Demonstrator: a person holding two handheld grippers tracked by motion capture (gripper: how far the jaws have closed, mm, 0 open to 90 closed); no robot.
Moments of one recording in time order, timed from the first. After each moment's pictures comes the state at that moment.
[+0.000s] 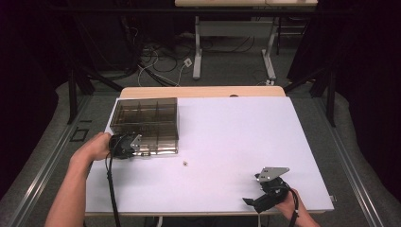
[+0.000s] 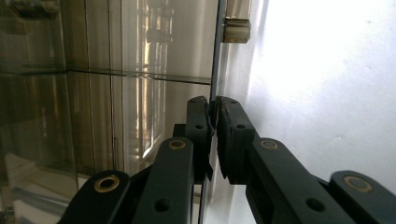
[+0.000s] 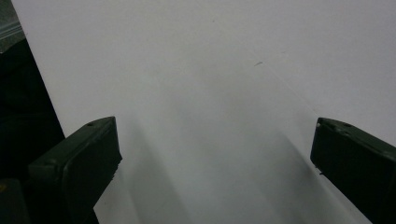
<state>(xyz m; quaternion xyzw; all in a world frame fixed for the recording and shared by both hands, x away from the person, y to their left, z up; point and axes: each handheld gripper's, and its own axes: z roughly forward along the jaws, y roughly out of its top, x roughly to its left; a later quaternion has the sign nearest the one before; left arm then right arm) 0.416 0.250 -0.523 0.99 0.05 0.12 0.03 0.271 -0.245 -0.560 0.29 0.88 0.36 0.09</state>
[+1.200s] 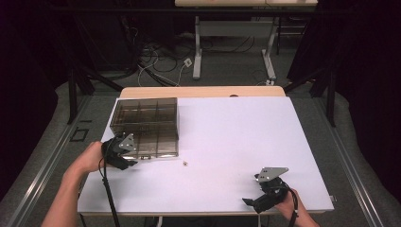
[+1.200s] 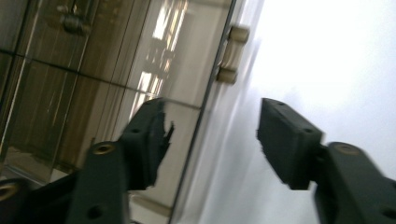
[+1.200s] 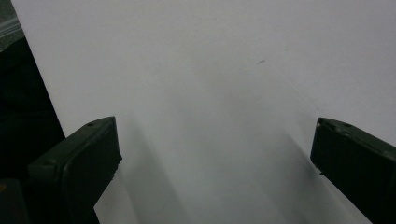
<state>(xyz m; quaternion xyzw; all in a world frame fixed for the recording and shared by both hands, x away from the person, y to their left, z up) 0.382 0.260 -0.507 0.97 0.15 0.13 0.17 0.272 -0.244 -0.561 0.29 0.88 0.36 0.09</state>
